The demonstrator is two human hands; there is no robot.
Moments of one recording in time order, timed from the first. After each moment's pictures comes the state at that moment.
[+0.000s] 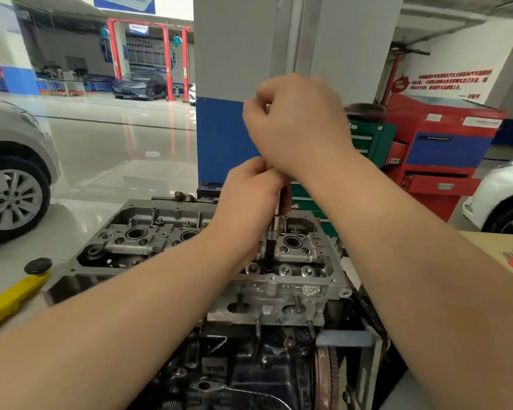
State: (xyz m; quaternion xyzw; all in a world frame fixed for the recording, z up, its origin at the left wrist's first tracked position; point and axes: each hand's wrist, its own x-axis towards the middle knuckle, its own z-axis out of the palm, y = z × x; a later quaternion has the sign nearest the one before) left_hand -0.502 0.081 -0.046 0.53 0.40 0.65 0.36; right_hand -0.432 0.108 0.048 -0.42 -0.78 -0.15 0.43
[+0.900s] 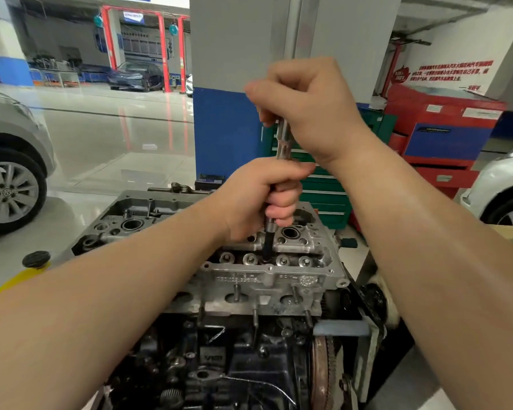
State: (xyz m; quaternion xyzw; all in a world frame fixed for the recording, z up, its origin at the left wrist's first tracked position) left_hand -0.513 0.094 -0.040 0.59 0.31 0.49 0.56; right_hand -0.412 0.106 0.048 -0.24 -0.82 0.16 0.49
